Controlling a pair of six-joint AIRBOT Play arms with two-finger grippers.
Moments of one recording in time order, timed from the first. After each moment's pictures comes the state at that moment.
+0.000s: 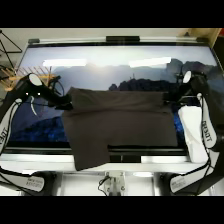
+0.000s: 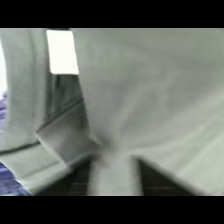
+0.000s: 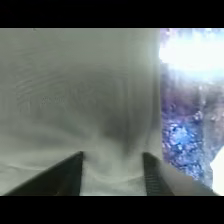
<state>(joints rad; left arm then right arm) -0.01 -1.63 1.36 1.14 -1.32 -1.43 -0.11 -1.75 1.51 -1.52 1.31 1.55</state>
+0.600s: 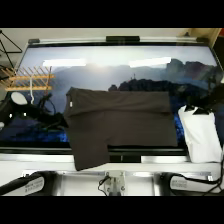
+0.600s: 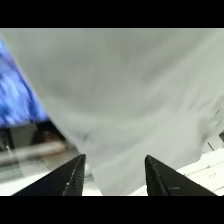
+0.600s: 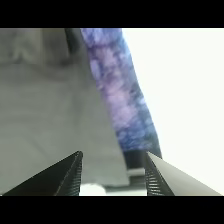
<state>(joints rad) 0.08 -1.21 0.84 1.04 -1.40 -1.42 -0.37 -1.45 1.39 -1.44 1.56 1.44</state>
